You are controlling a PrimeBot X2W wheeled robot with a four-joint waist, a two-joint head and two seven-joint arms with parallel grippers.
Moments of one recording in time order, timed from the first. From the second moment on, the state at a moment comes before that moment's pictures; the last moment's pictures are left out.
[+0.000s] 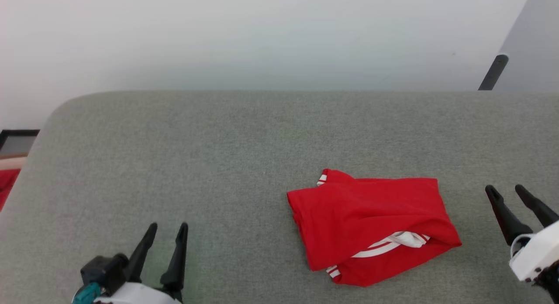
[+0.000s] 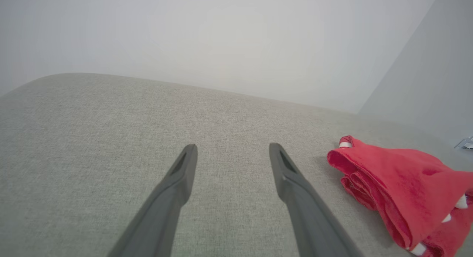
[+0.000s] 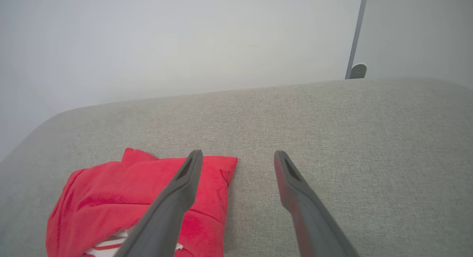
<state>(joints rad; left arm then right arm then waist) -0.05 0.26 -0.15 0.25 -0.49 -0.13 -0.26 -0.14 -0.41 0.02 0.09 0.65 0.13 0.26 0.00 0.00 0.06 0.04</state>
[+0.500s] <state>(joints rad) 0.08 0.25 -0.09 0.19 -0.42 -0.12 -0.26 -0.02 -0.39 0.07 0.12 0.62 0.13 -0.04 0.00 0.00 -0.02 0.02</state>
